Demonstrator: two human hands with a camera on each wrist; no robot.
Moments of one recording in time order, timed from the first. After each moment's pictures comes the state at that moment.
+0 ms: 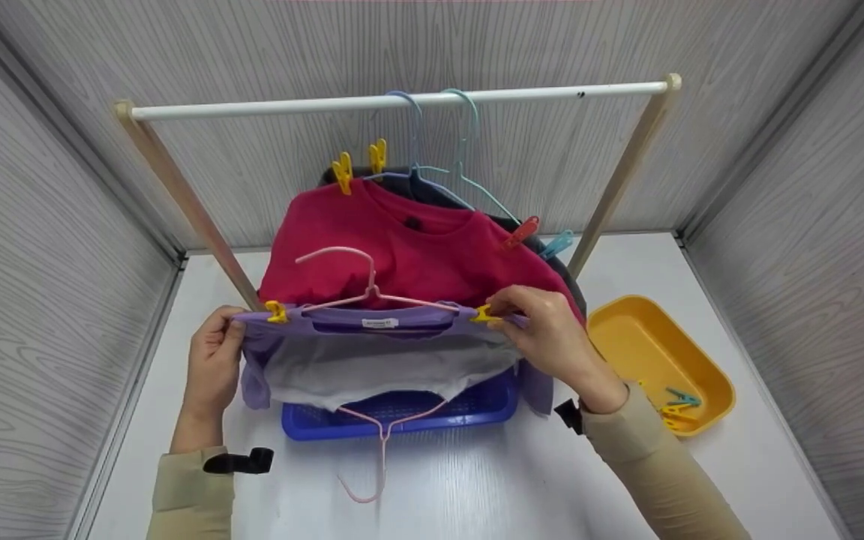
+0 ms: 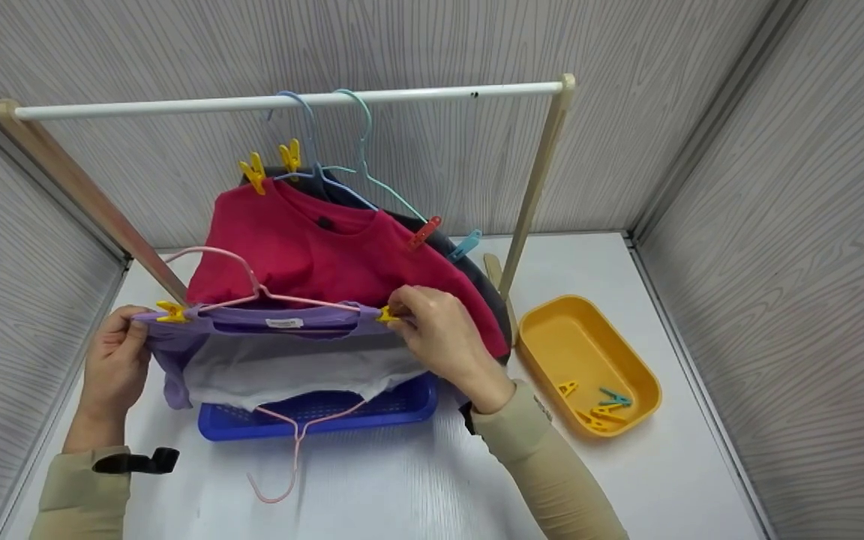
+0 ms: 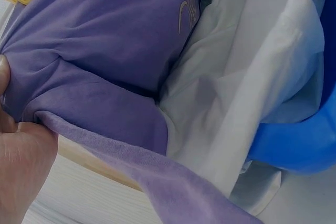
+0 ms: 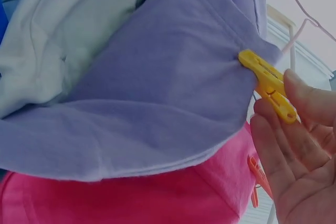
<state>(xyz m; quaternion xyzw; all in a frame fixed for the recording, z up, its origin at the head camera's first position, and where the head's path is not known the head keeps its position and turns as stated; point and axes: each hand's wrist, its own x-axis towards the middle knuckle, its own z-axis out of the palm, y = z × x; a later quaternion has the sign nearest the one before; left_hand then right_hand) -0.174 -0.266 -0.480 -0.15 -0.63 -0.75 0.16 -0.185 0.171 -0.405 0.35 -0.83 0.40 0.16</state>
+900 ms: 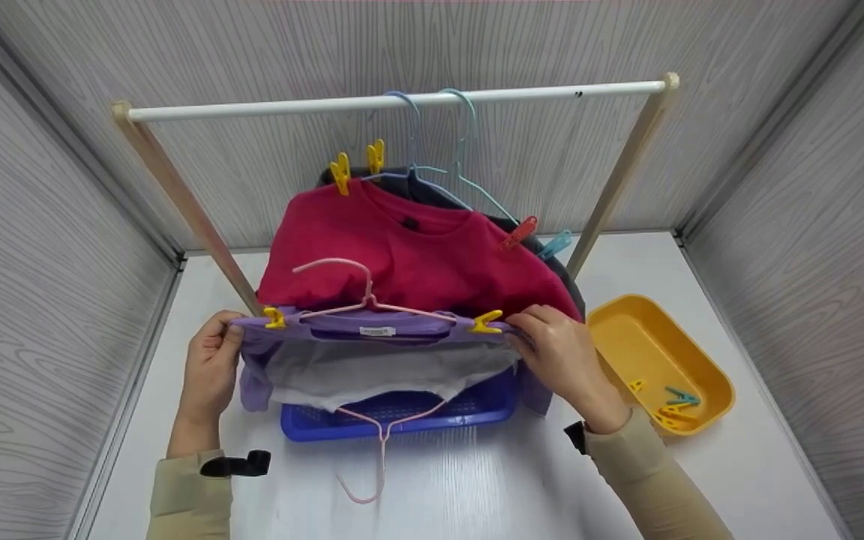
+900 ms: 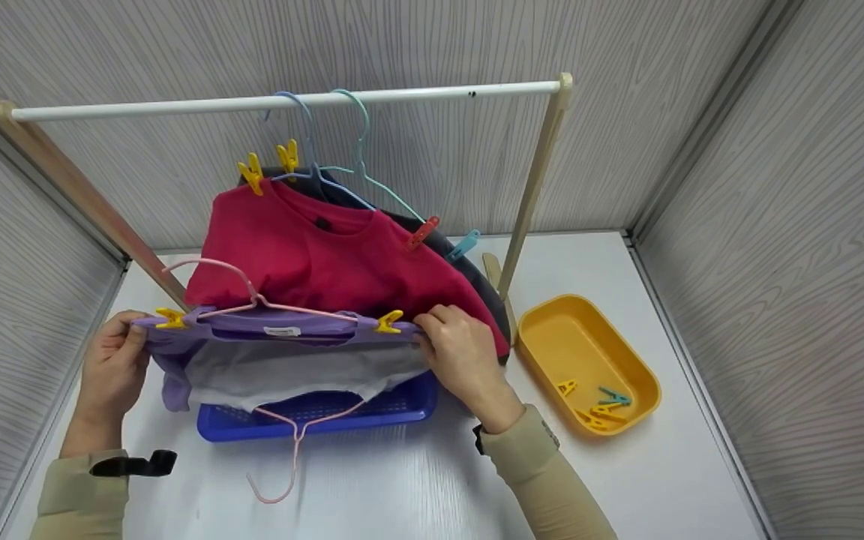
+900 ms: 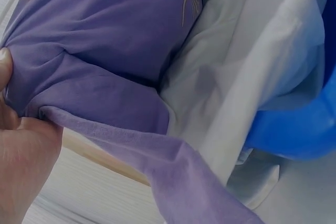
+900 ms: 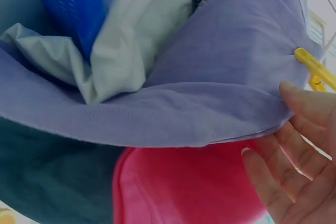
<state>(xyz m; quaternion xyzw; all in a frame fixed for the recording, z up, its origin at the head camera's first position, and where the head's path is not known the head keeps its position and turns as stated) -0.174 -0.271 -0.486 -0.17 -0.61 -0.76 0.14 -0.177 0.191 -0.446 0.29 -0.90 0.20 0.24</state>
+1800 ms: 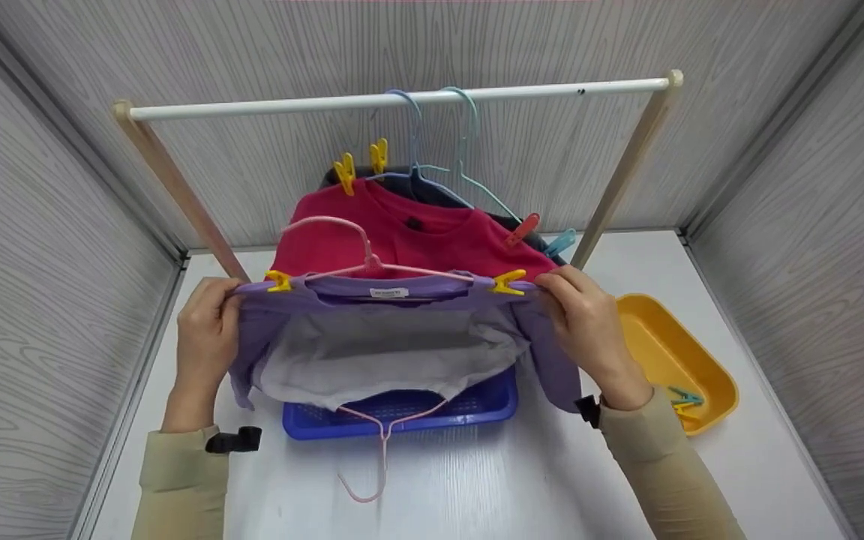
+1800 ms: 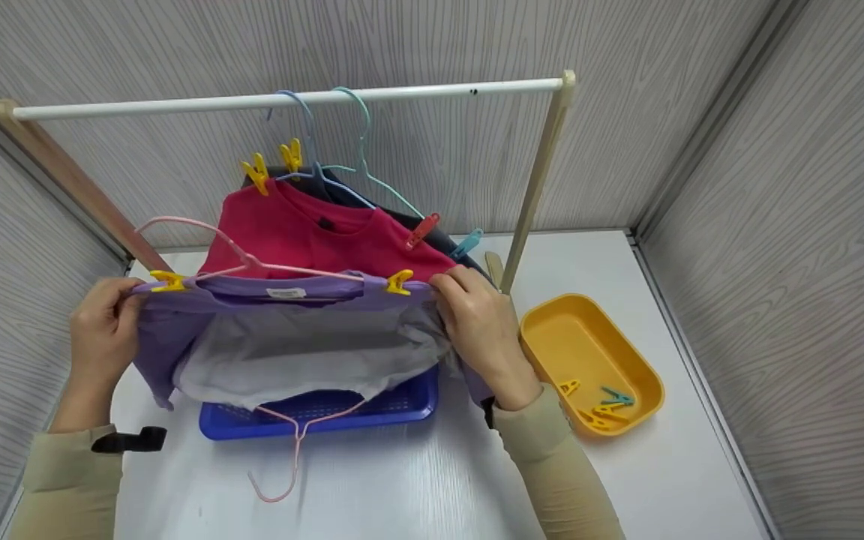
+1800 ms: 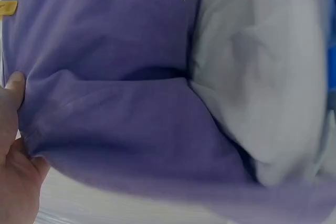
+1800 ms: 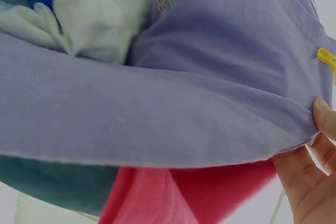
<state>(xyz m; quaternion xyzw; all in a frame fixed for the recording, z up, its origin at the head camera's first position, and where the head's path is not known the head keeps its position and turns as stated) -0.196 -0.263 -0.444 -0.15 -0.83 -0.37 0.38 -0.194 0.205 -0.411 0.29 -0.85 0.29 0.34</state>
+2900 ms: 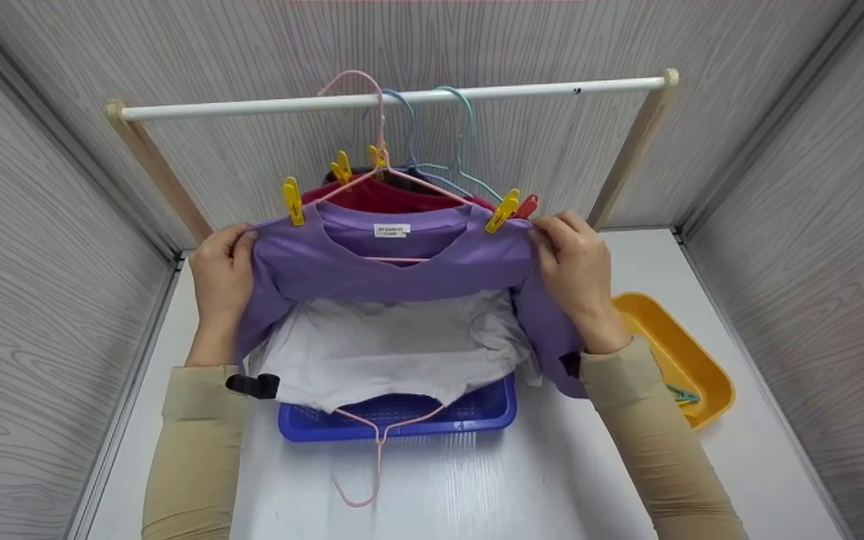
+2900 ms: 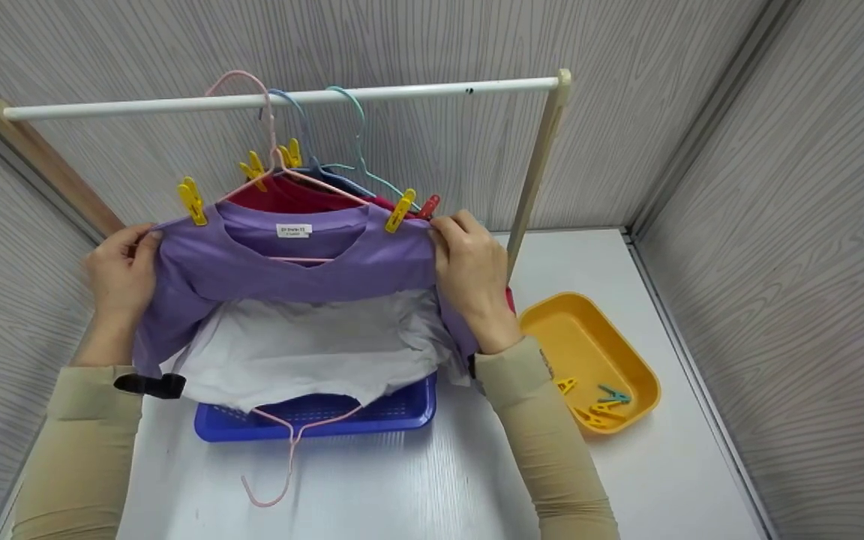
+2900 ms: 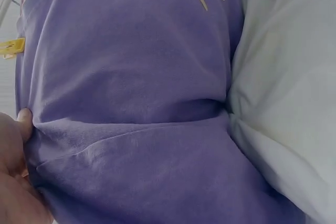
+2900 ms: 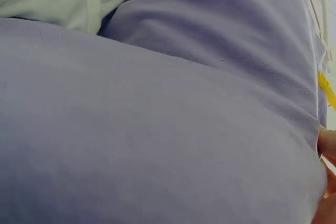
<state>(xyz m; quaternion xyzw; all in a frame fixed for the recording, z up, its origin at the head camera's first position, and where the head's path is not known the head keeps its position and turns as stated) -0.259 -0.244 -0.414 -0.03 -0.85 -0.39 0.35 -0.244 0.191 -0.385 0.19 -0.85 0.31 0.38</state>
